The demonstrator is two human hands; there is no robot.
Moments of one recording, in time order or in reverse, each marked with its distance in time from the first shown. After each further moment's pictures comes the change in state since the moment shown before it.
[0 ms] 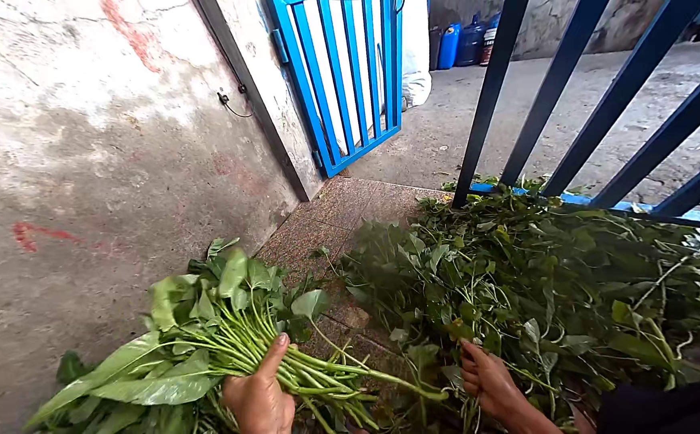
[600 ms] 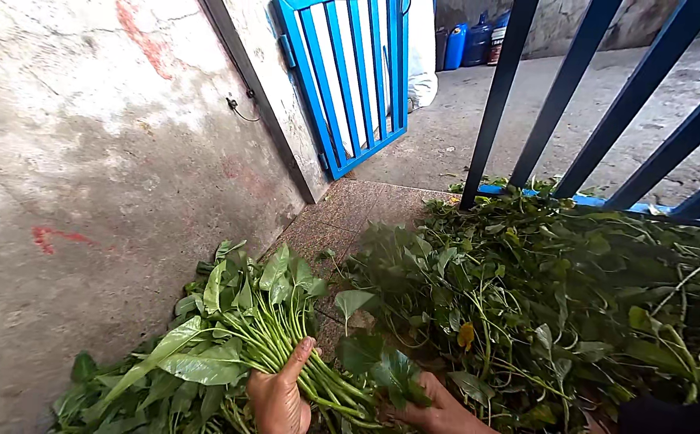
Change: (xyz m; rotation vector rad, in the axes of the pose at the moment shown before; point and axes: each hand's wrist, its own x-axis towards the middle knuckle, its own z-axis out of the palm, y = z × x) left_hand -0.002 -0.007 -0.001 -0.019 -0.178 -0.089; right_hand -0.078 0.006 0.093 -0.349 -0.986 -0.484
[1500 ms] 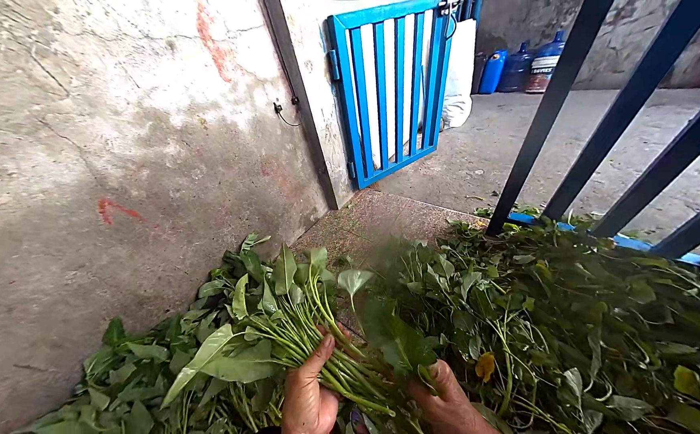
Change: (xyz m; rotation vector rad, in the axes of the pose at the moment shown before) left_hand -0.002 0.001 0.000 -0.401 -0.148 -0.256; right_hand 0.040 -0.019 0.008 -0.288 0.170 -0.278
